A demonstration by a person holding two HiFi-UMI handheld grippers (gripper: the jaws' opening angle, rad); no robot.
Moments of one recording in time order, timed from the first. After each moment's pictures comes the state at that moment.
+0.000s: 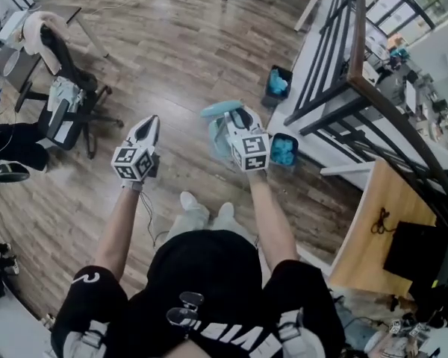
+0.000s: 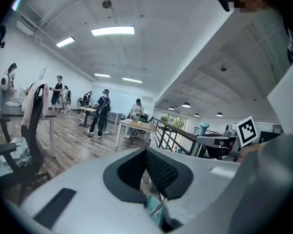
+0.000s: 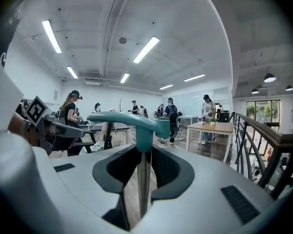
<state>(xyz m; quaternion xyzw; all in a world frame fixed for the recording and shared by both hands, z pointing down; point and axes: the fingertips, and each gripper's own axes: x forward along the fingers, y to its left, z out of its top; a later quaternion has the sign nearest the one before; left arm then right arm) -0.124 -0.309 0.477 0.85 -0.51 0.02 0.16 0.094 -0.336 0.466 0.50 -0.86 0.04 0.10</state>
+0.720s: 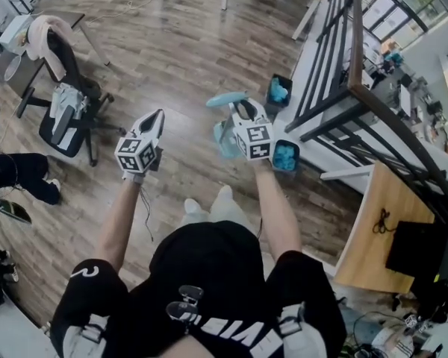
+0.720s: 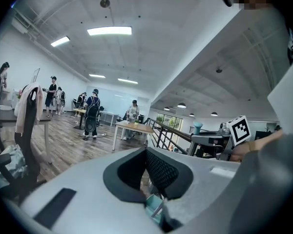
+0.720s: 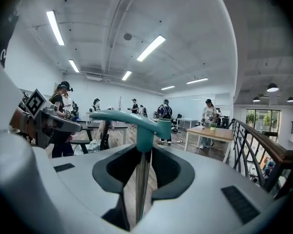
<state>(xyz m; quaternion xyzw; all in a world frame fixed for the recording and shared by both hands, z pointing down) -0.157 -0.343 0.454 0.87 -0.48 0.02 0.14 0.064 -0.376 0.435 0.50 -0.85 0.01 0.12</state>
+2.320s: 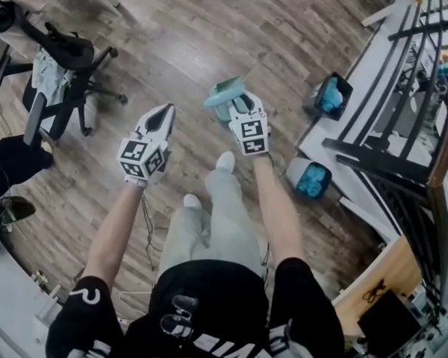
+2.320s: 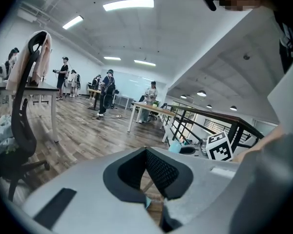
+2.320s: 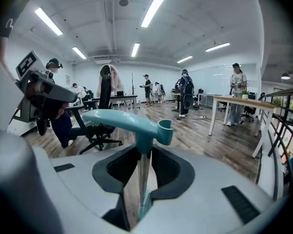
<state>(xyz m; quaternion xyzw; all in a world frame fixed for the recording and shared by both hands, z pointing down) -0.190 -0.591 0.723 0.81 -0.53 0.07 0.23 -0.042 -0.668 0.810 0.38 -0.89 0.09 0.22</state>
